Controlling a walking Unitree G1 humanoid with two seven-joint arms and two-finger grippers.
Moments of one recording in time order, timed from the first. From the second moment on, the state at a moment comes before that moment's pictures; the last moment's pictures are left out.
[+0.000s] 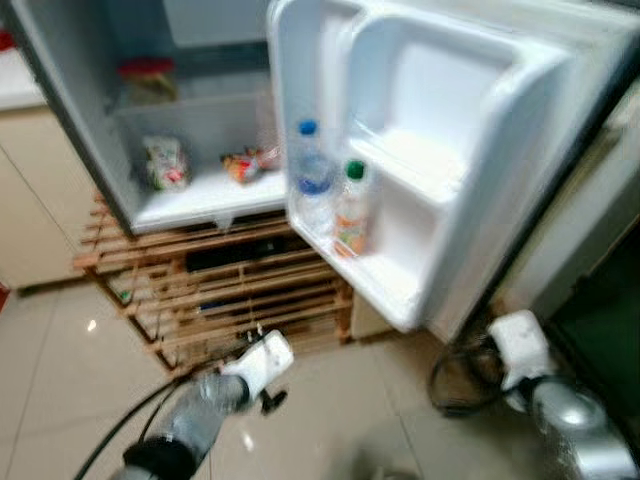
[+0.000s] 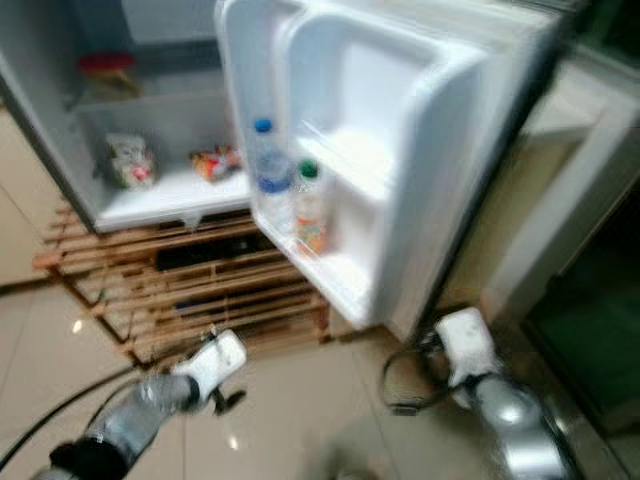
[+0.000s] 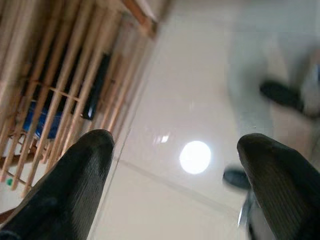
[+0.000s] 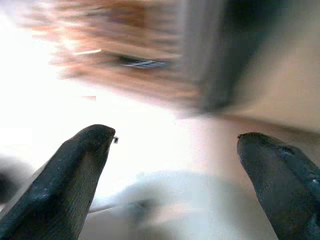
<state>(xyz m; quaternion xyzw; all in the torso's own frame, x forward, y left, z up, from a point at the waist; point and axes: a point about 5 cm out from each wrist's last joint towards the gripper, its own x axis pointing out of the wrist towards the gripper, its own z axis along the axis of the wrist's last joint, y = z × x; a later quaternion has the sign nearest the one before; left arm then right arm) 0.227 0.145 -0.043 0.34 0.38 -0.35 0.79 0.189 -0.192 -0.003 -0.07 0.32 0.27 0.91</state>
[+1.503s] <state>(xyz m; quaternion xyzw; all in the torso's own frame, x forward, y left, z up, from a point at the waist) 0.356 0.179 0.095 0.23 0.08 -0.05 0.97 0.205 -0.217 -0.007 -0.08 0.38 0.18 0.90</state>
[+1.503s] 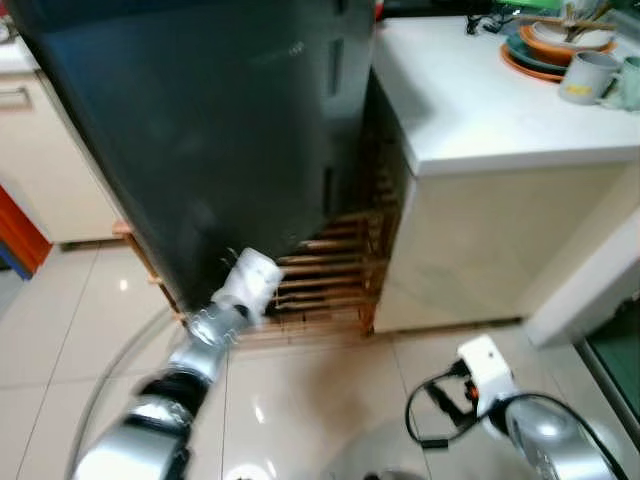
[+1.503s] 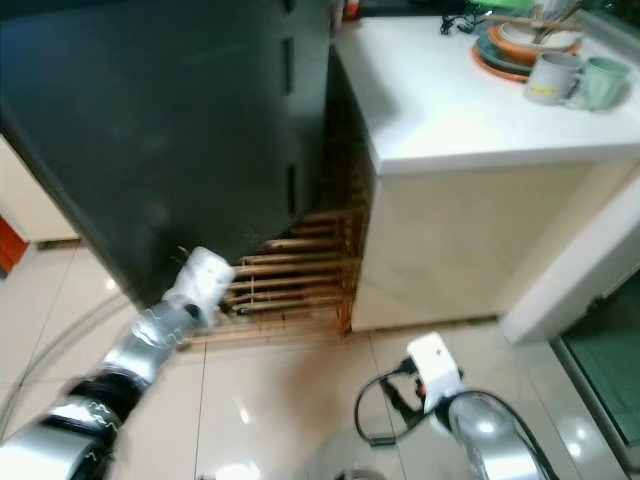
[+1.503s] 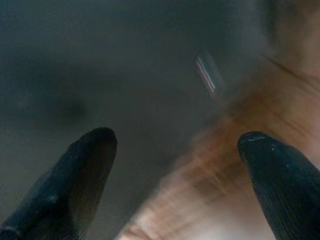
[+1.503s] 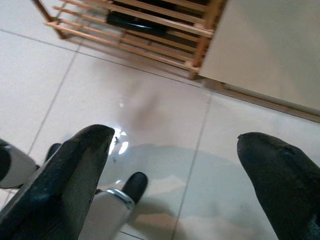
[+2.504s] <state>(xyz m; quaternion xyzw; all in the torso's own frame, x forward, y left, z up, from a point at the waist) 0.354 0.141 0.133 0.12 -0.05 -0.06 0.99 0.255 -0.205 0.053 -0.05 0.18 0.07 0.98</state>
